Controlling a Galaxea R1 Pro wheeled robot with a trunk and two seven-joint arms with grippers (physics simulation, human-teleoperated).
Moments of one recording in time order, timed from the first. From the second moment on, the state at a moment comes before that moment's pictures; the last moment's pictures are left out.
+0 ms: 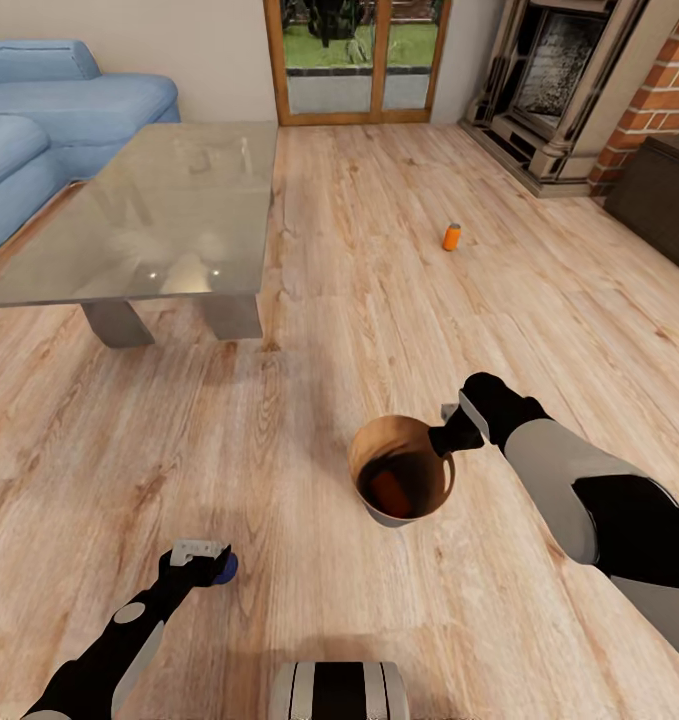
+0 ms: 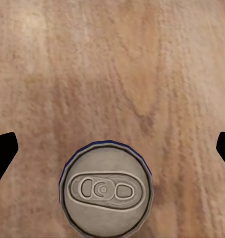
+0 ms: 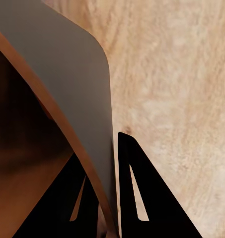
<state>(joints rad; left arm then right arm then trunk) -0.44 0.17 -0.12 -0.70 0.18 -0.08 -0.12 -1.33 -0.02 0.12 -0.23 0.13 1.04 0.29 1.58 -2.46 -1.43</state>
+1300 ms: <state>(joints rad) -0.44 0.16 -0.11 -0.66 0.18 -0.35 -0.11 -1.34 -0.05 0.14 -0.25 0.08 1.05 0.30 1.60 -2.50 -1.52</state>
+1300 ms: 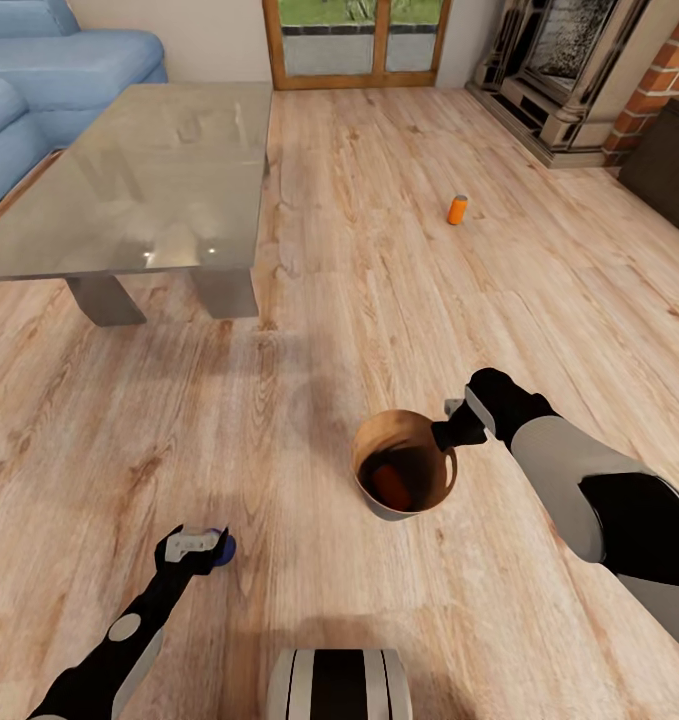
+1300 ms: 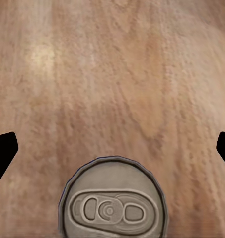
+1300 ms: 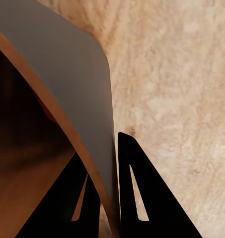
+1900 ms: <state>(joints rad) -0.44 0.16 -0.11 -0.65 0.18 -0.35 -0.11 -1.34 -0.01 0.11 -0.27 0.11 1.05 0.29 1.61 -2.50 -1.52</state>
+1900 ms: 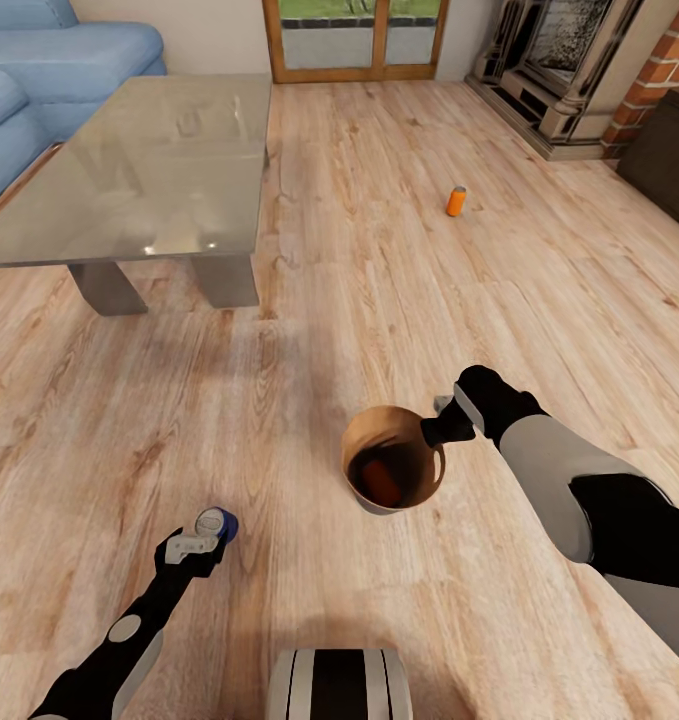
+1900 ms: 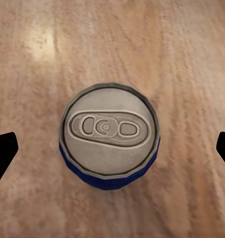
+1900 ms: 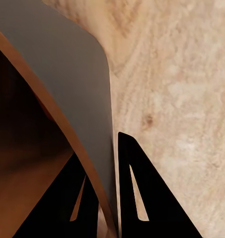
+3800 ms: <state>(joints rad) -0.44 0.16 -0.11 -0.57 0.18 -0.35 -0.11 -1.41 0.03 0.10 -0.36 0.13 1.04 0.28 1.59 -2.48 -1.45</state>
